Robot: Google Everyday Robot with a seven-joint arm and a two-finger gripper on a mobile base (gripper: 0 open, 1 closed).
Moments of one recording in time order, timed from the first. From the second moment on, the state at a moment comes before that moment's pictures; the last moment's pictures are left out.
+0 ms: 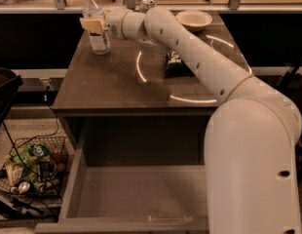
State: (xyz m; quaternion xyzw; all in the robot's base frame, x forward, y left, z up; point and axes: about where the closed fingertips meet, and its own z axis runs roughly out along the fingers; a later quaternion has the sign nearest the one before) arm 0.827 0.172 0.935 -0.37 0.62 0.33 0.61
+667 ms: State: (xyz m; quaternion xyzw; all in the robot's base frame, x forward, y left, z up) arm 0.822 0.168 0.949 -0.36 0.61 0.34 0.62
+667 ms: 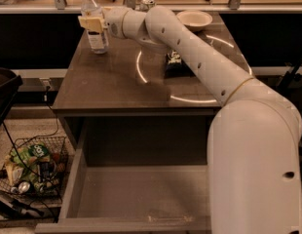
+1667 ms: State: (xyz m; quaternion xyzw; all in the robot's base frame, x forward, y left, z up) arm 0.693 0.108 1.004 -0.33 0.62 0.29 0.65
